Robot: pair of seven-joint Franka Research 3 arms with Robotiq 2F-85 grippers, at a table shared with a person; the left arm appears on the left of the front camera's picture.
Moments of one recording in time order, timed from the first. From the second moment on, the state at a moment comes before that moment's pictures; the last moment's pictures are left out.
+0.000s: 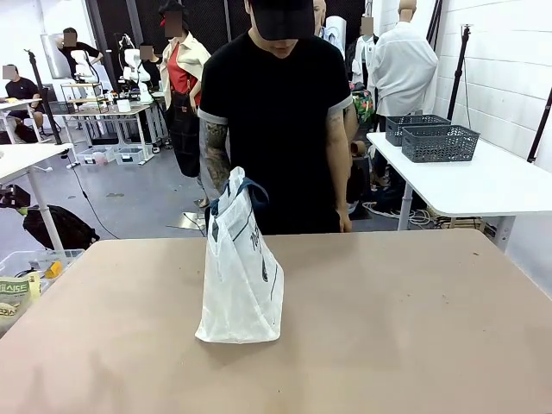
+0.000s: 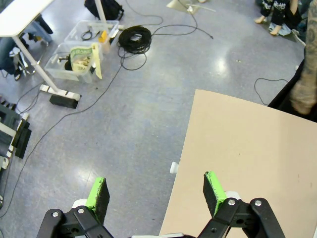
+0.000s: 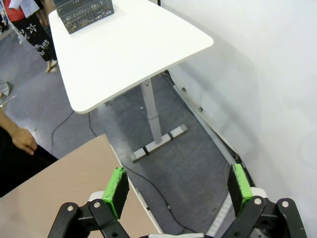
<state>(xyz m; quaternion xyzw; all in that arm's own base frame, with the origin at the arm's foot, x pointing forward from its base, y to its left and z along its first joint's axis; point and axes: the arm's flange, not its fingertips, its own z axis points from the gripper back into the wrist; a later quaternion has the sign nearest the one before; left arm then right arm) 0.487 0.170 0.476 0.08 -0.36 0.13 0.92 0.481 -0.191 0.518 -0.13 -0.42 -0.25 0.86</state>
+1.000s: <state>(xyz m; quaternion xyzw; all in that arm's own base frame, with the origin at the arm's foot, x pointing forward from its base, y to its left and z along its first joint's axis) 0.490 0.157 0.482 0.08 -0.37 0.11 0.92 0.495 -0.155 0.527 -0.09 -0.44 -0.22 0.87</state>
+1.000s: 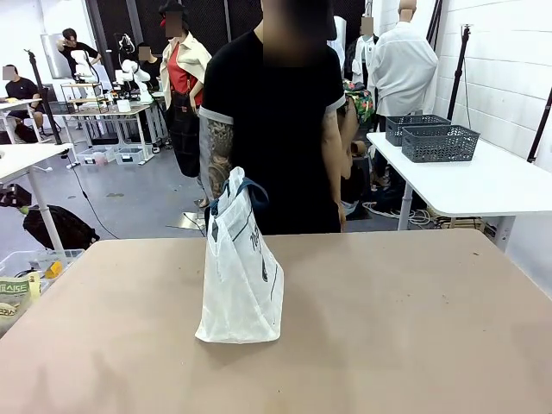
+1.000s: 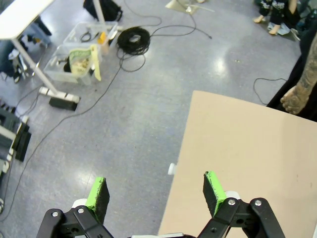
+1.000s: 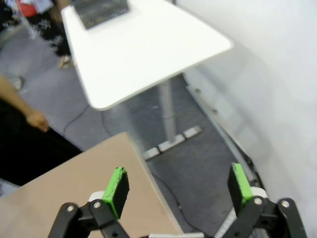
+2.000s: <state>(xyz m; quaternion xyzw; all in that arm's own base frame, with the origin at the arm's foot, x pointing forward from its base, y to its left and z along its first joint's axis) 0.477 -0.077 0.621 -0.09 -0.40 -0.14 0.90 0.432 0.043 0.651 0.13 -0.39 0.04 0.91</state>
